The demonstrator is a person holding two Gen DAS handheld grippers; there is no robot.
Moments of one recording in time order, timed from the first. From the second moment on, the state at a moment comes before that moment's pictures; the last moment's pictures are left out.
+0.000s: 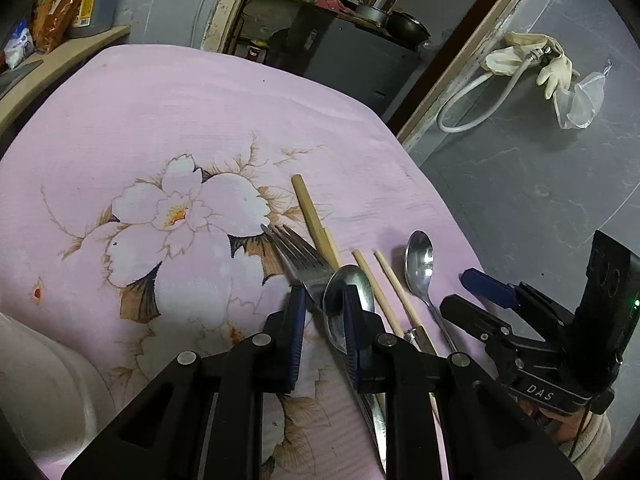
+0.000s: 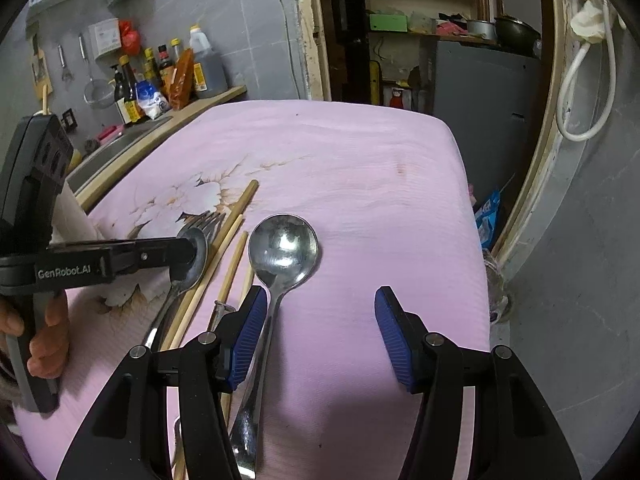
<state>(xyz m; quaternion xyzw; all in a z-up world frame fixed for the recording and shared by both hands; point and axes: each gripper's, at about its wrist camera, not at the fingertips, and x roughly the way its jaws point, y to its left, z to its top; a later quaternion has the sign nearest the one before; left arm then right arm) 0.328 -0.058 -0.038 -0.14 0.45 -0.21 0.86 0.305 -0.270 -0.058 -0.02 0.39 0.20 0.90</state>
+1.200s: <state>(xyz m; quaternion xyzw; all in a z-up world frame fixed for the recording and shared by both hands) 0.342 -0.070 -0.041 -0.16 0.45 -0.21 0.86 0.311 -0.284 -0.055 0.01 0.39 0.19 0.90</state>
